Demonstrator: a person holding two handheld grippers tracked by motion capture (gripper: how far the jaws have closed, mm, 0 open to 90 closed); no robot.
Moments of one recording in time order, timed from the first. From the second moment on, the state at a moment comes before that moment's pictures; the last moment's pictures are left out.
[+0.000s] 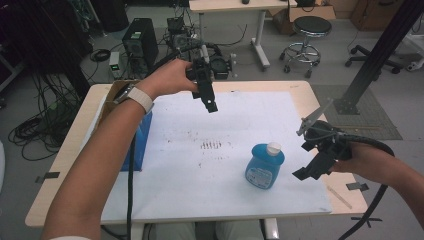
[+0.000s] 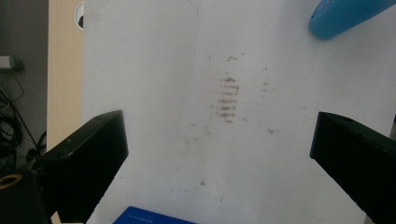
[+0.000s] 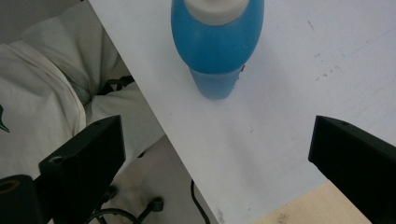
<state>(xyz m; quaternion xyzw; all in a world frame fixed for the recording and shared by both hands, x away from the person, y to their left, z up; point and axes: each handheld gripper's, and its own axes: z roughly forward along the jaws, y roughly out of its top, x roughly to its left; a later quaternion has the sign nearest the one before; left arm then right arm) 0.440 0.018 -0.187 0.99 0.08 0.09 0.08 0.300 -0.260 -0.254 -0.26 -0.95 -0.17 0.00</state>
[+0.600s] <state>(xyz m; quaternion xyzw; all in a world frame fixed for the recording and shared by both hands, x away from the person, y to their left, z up) 0.439 0.019 -0.189 0.99 0.08 0.09 0.08 0.295 -0.258 -0.277 -0.26 -0.95 -0.19 -0.01</state>
